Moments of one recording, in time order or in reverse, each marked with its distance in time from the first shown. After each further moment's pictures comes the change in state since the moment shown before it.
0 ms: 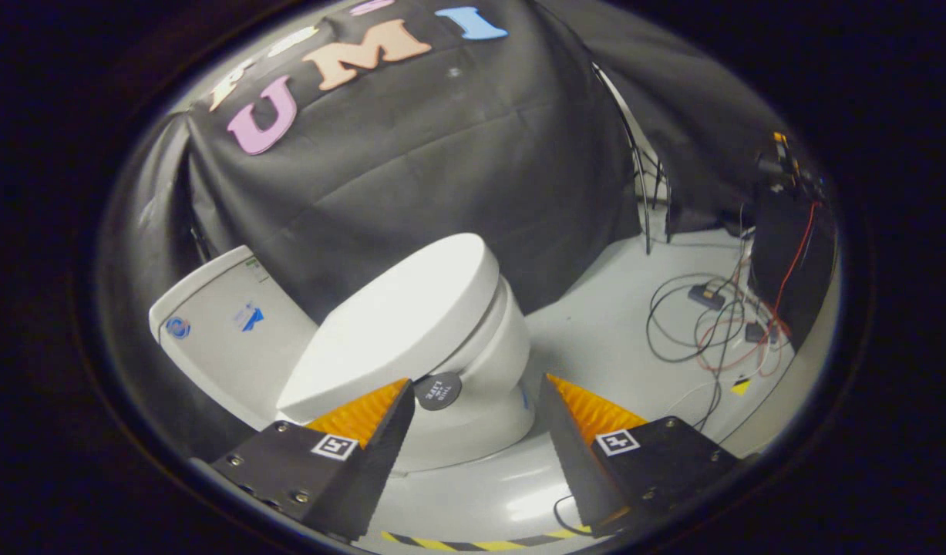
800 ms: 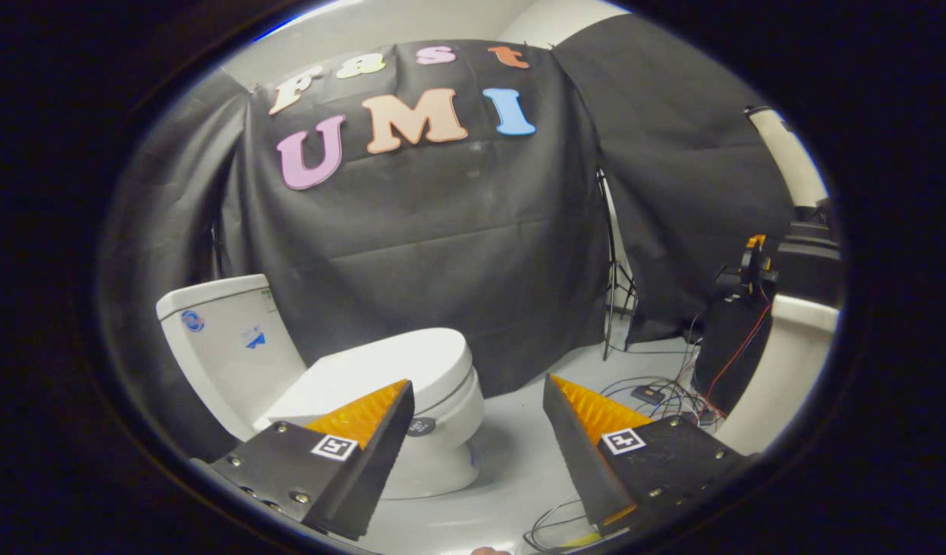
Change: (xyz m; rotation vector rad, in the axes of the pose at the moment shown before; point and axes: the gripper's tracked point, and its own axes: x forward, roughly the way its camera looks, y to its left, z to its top) arm -0.121 -0.004 0.066 -0.258 -0.379 -0.111
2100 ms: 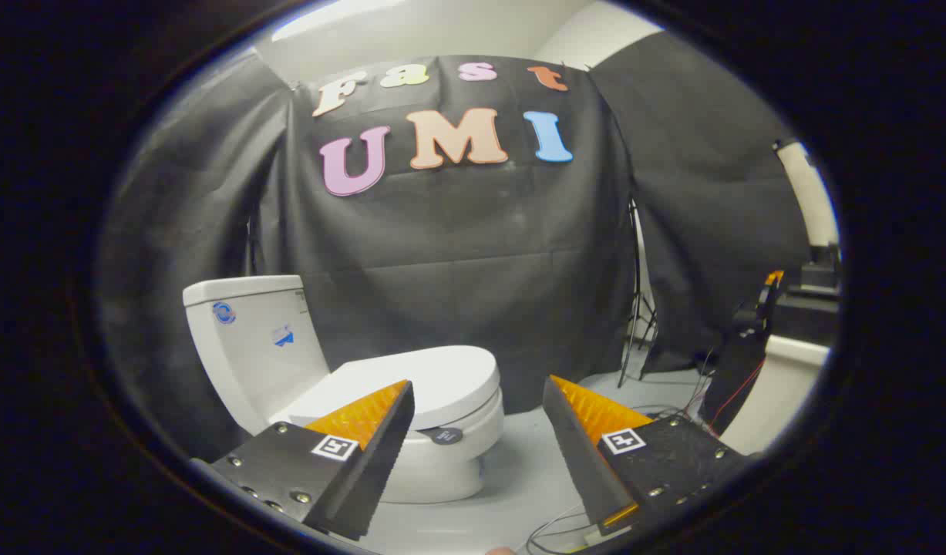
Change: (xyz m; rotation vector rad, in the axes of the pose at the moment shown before) arm -0.031 0.046 0.037 -0.140 -0.138 0.093
